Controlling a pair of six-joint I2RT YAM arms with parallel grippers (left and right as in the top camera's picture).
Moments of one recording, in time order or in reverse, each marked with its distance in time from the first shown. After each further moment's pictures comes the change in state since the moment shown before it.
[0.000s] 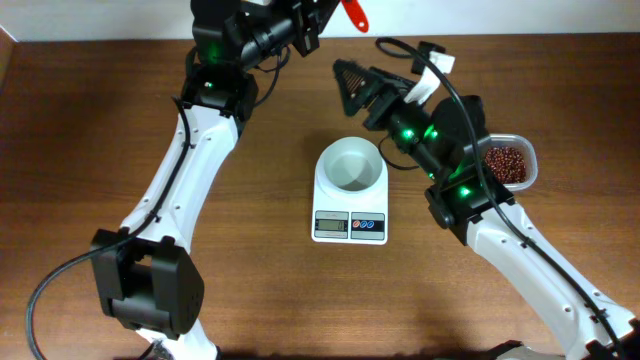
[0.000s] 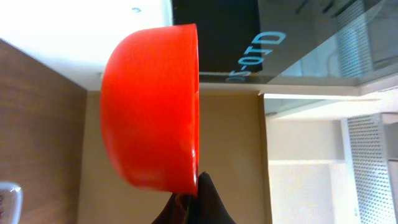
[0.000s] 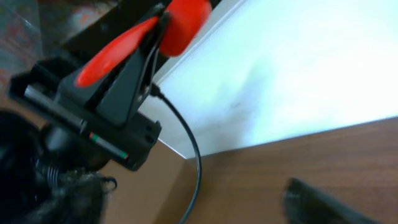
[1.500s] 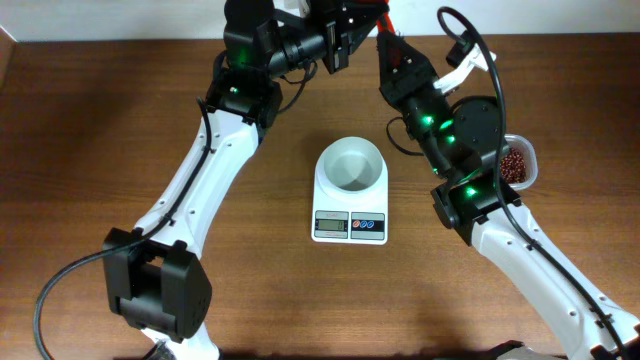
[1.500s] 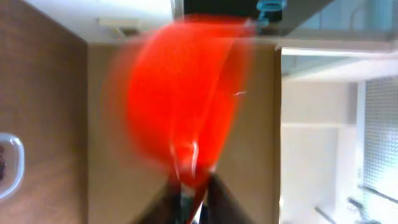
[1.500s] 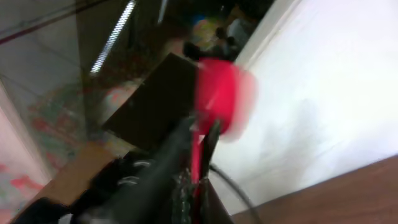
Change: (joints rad) left arm -0.087 0.000 0.000 -0.037 0.112 0.035; right arm -0.014 -0.015 0.001 0.149 0.161 0.247
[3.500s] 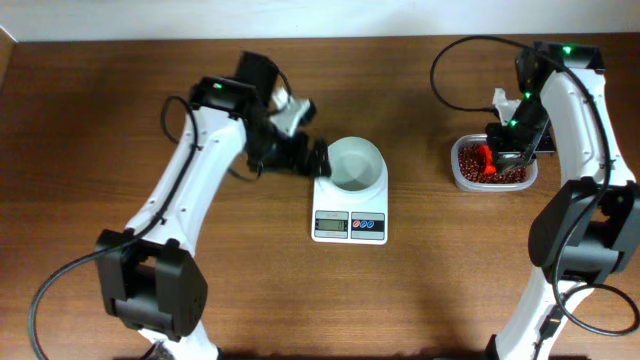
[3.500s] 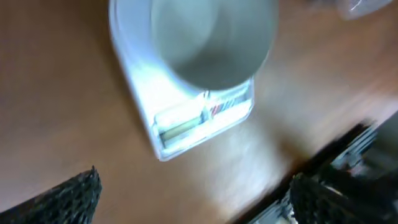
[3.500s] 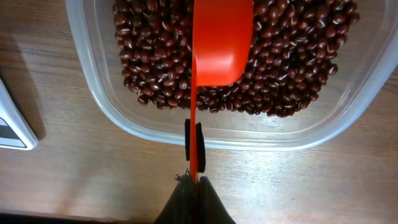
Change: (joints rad) left arm 0.040 0.000 0.003 -1.580 -0.379 1.661; right arm -0.534 0.693 0.876 -2.115 0.005 -1.234
